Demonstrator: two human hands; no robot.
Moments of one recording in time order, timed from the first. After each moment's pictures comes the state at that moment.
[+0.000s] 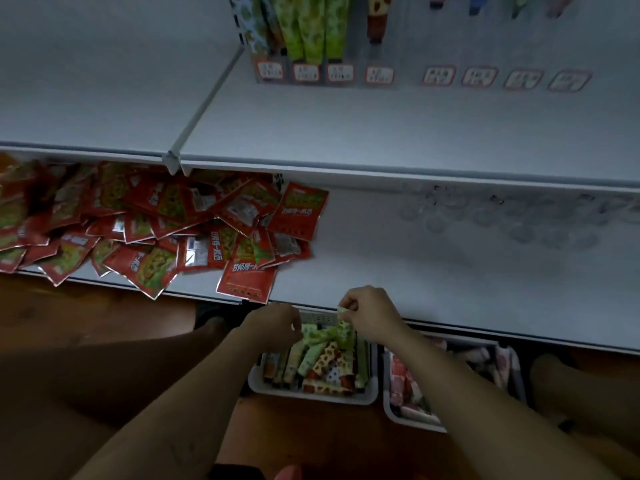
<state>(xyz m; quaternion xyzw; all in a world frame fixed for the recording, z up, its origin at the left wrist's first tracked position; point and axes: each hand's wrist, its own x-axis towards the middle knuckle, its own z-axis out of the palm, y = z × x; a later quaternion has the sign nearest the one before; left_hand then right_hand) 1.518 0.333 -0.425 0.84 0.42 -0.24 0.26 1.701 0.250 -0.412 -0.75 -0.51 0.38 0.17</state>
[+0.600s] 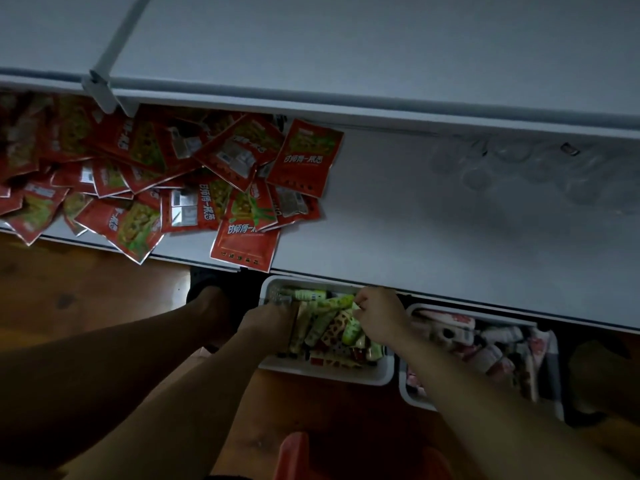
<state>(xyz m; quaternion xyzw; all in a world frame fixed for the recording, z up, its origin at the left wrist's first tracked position) 1.494 0.323 -0.513 0.78 0.46 -0.36 0.21 1.693 0.247 -0.520 -0.77 -0.46 0.44 0.08</state>
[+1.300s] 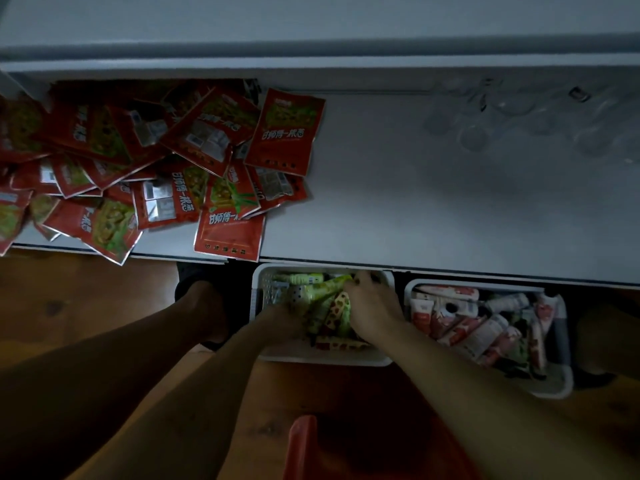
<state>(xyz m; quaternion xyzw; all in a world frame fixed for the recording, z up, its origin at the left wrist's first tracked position) 1.504 0.318 -0.539 0.57 0.60 -0.28 0.49 1.675 0.240 -0.521 -0.73 -0.58 0.34 -0.07</state>
